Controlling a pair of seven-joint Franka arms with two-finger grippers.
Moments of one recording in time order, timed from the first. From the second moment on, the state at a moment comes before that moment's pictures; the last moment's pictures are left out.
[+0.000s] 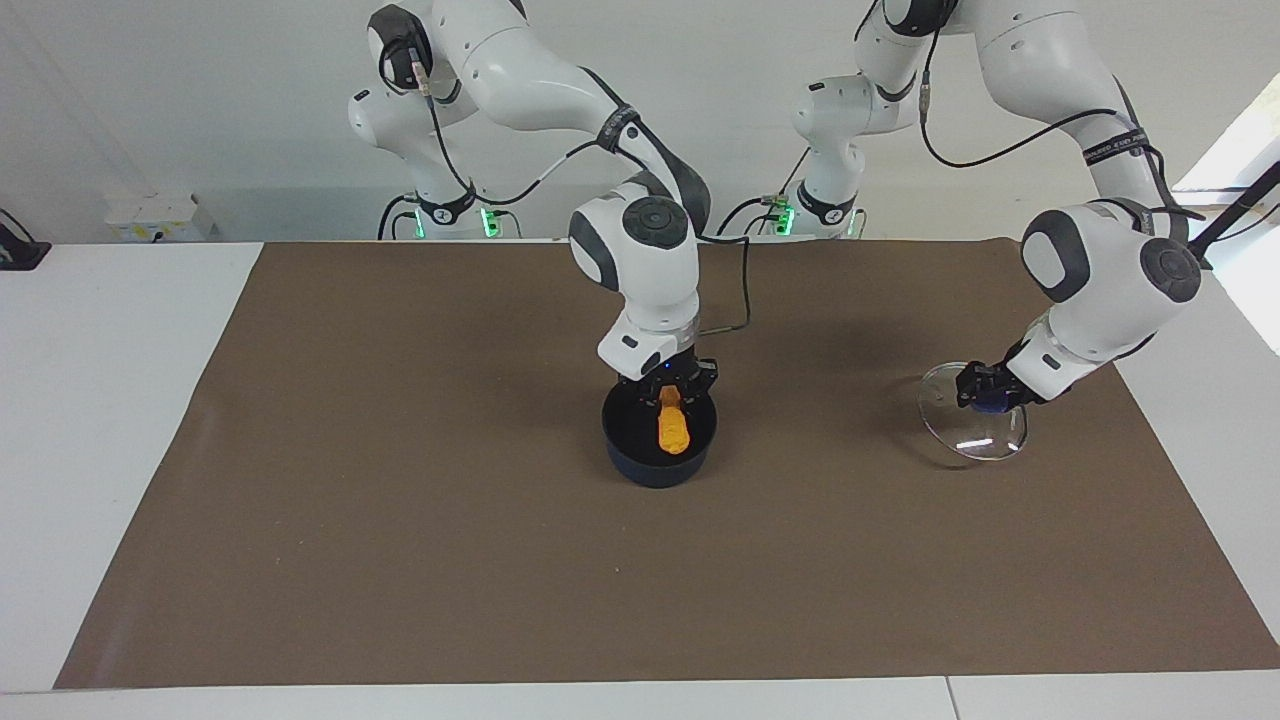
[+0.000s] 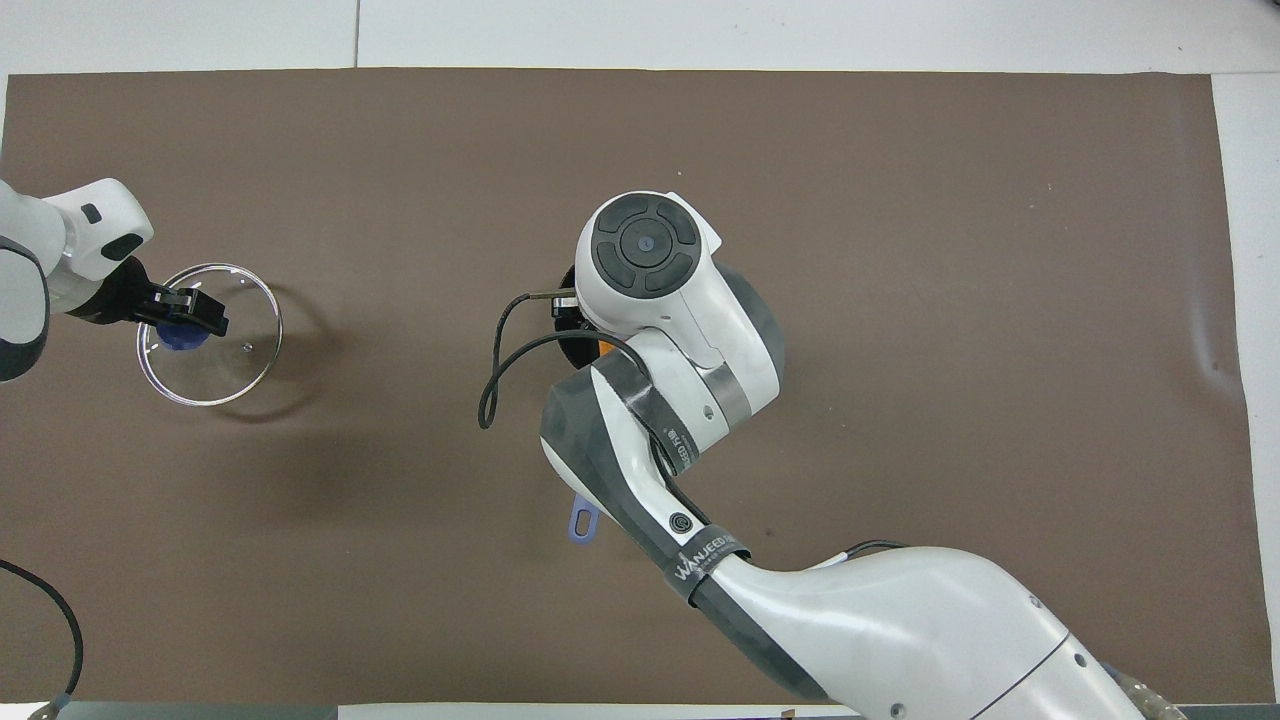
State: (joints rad) left arm 0.08 0.26 0.01 -1.85 -0.05 2.00 0.30; right arm 0.61 0.54 -0.01 -1.46 0.04 2.11 0.60
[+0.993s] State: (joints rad) left arm 0.08 0.24 0.00 -1.92 -0.01 2.11 0.31; right arm 0.33 0.21 -0.03 -1.45 0.03 1.62 0.47
